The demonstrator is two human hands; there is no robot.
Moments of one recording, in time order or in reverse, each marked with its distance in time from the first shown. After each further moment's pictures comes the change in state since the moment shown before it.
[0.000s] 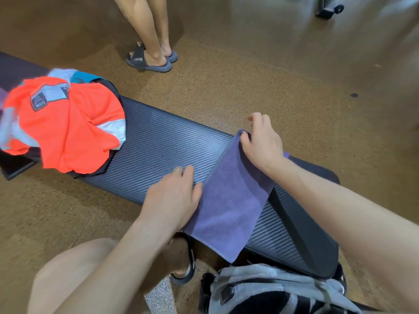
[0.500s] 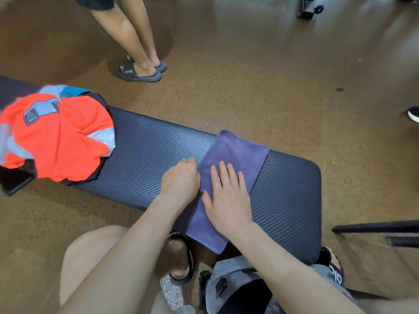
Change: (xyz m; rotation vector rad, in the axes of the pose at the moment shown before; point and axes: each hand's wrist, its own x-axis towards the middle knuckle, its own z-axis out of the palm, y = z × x) left_hand 0.053 0.027 0.038 -0.044 -0.011 0.020; right_hand -0.143 -0.031 0.039 -0.224 -0.140 -0.070
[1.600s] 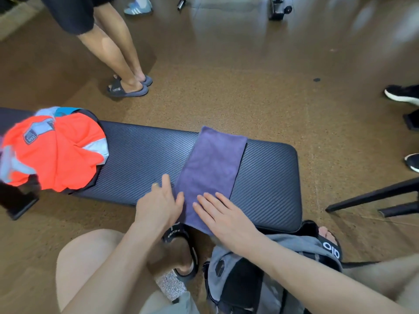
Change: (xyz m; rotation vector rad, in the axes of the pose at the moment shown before) left_hand -0.079 -0.012 0.003 0.156 -0.019 -0.133; right_hand -0.084 0.037 0.025 -0.248 0.232 -0.587
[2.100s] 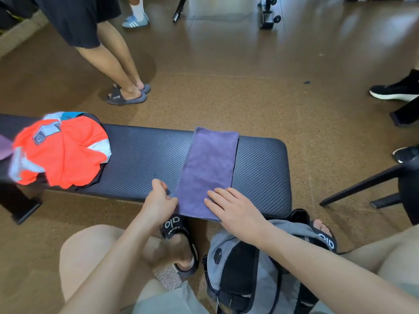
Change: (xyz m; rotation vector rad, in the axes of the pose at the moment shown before) left_hand -0.027 -0.010 -0.007 -0.653 -0.215 -0.188; right_hand -0.027 0.015 -0.025 0.039 0.031 -0.007
